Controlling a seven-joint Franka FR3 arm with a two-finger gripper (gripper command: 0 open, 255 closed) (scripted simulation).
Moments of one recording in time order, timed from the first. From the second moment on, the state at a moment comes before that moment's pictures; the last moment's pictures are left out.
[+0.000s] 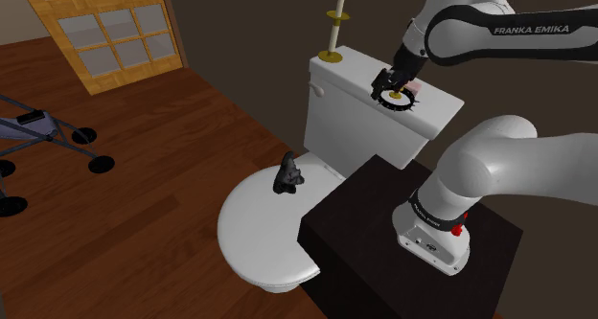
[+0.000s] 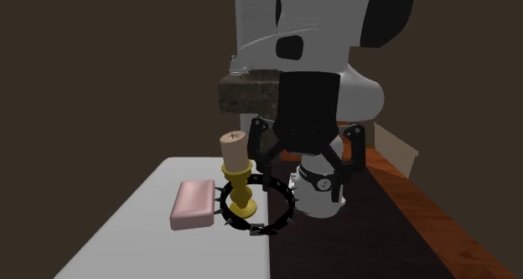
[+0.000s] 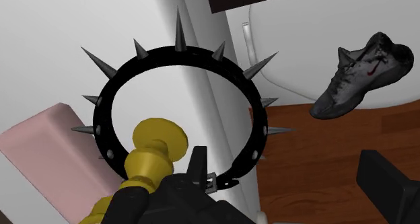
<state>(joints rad) -0.14 -1.01 -0.26 -2.93 -0.23 2.16 0.02</state>
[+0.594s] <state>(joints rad) -0.15 -0.98 -0.27 -2.99 -0.24 2.23 0.02</state>
